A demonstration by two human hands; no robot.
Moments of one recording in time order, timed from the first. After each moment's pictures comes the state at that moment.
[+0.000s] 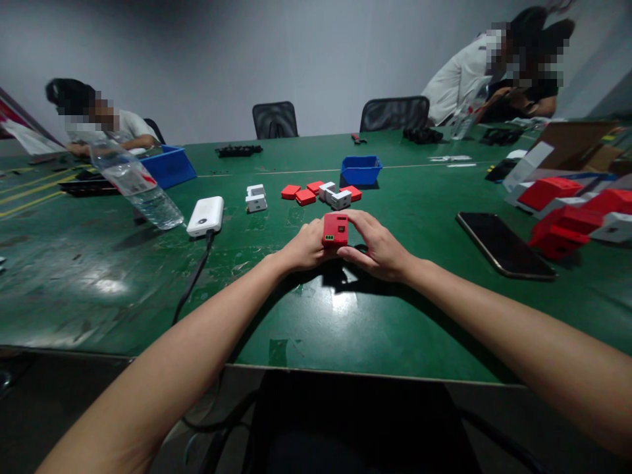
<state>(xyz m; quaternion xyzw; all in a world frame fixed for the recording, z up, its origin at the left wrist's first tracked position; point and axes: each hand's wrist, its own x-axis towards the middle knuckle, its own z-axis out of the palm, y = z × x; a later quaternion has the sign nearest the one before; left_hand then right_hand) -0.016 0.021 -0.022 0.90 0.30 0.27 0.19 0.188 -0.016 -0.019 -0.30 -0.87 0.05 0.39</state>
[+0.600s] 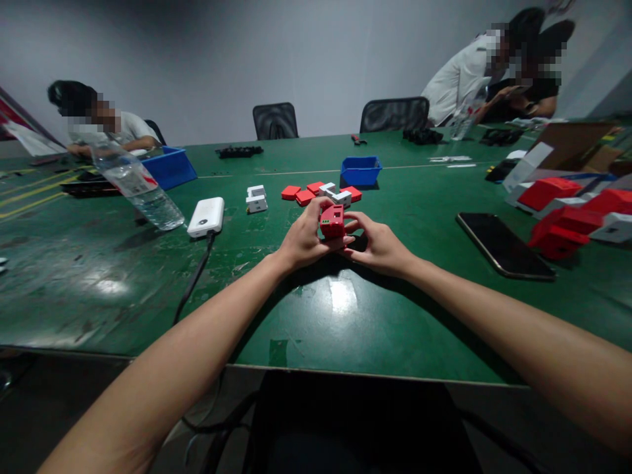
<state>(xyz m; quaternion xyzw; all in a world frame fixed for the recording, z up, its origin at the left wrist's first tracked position) -0.012 0.010 -0.008 0.84 0.33 0.42 0.11 0.191 -0.012 -0.022 -0.40 -0.82 0.17 0.37</state>
